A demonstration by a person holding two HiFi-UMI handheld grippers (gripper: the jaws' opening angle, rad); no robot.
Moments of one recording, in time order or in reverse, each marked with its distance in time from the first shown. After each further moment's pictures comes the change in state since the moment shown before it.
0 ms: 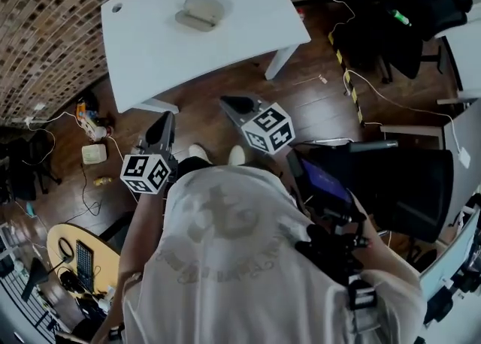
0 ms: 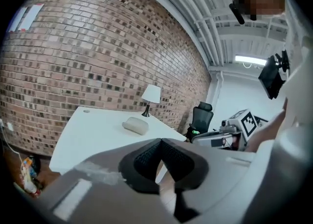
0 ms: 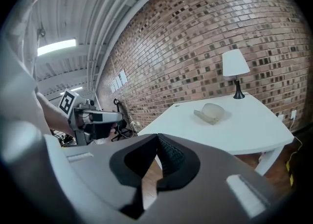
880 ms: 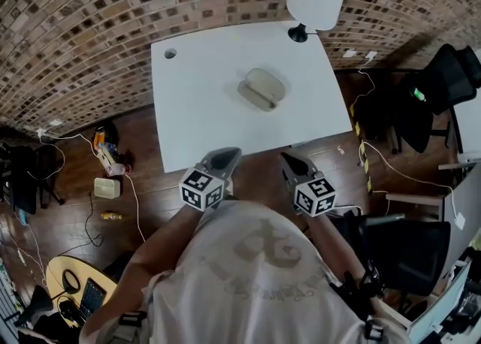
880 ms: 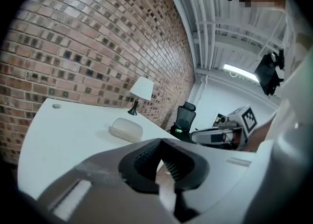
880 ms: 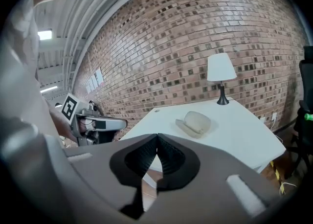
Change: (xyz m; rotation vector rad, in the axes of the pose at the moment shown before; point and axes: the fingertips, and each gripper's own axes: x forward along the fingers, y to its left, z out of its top) left arm 0.109 0.074 0.043 -0.010 0.068 -0.301; right arm 0.066 -0.065 0.057 0.072 -0.018 -0.255
